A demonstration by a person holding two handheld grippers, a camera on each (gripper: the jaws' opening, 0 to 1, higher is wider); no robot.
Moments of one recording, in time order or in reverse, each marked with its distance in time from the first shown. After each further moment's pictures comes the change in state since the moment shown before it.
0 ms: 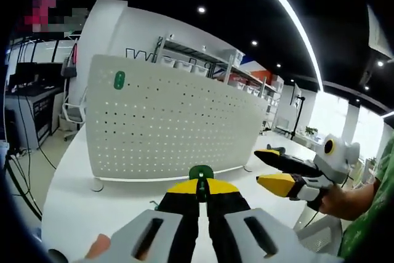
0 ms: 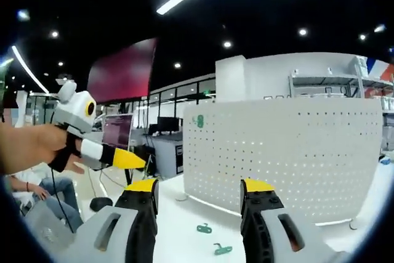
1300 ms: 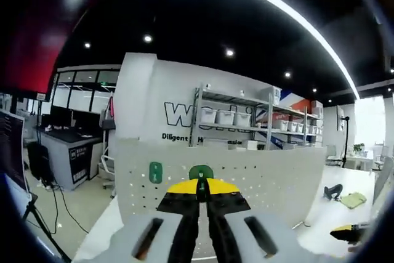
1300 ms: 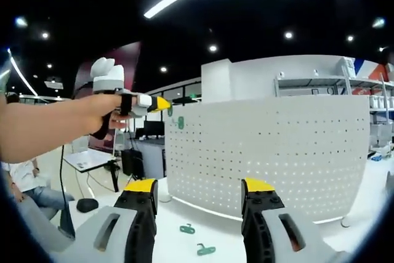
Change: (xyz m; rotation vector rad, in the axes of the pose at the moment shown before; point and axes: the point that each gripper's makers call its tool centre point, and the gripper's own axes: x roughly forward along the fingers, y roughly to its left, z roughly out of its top) left arm 0.078 0.074 0.153 0.168 -0.342 0.333; right arm -0.001 -0.034 -0.005 -0.034 -0.004 -0.062
